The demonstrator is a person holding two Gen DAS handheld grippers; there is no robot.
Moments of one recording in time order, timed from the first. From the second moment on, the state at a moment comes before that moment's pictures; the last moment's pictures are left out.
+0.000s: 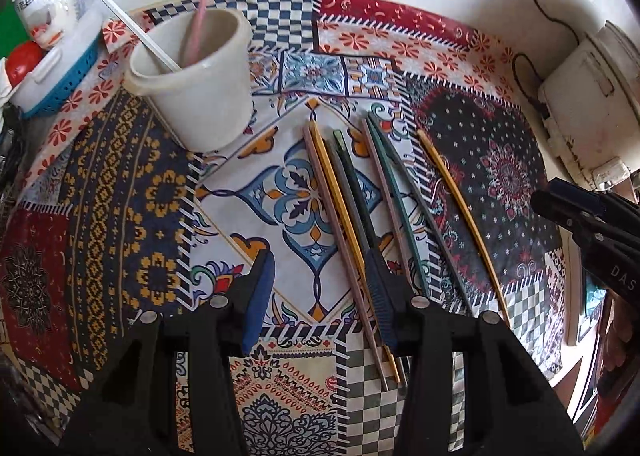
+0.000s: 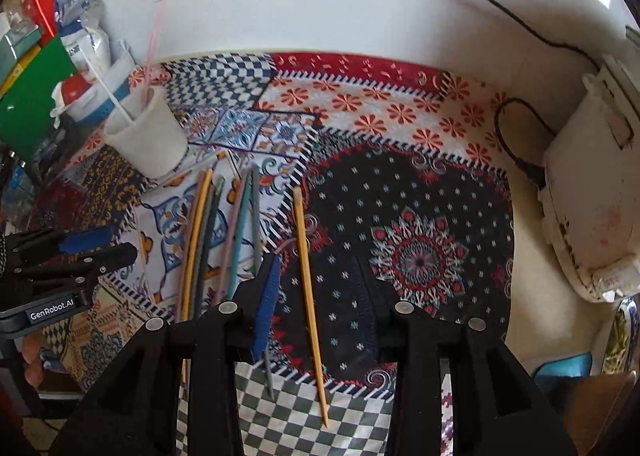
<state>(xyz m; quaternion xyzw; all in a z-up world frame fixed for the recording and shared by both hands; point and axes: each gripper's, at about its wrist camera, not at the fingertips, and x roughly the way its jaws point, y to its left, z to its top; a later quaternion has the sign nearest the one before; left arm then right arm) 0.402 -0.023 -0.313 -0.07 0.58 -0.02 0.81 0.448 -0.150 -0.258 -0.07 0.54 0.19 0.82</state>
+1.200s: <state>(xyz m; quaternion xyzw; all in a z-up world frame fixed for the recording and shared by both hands) 0.378 0.003 -0.356 -0.10 0.64 -0.02 0.76 0.441 -0.143 -0.325 -0.10 0.62 0.22 0.75</state>
